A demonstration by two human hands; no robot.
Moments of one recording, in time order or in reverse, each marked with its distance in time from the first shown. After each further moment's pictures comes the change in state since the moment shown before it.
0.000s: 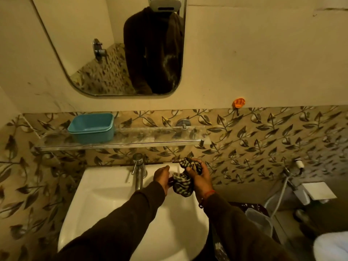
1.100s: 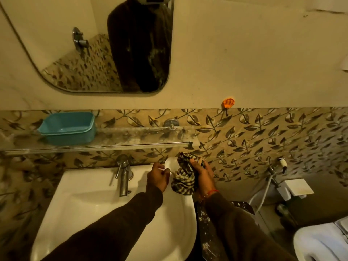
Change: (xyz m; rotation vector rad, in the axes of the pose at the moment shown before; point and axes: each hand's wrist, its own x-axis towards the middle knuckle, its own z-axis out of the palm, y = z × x) left_hand 0.032 -0.027 0.018 0.603 0.137 0.451; right_hand 0.017 -0.028 -0.031 0.272 0.084 0.121
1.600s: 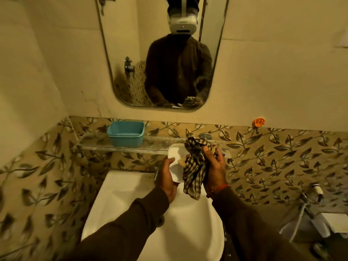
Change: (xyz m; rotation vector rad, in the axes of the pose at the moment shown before) left_hand -0.068 0.071 -0.117 -0.931 -0.128 -0.112; right_hand -0.076 -0.020 0.112 0.056 -0.315 -0.268
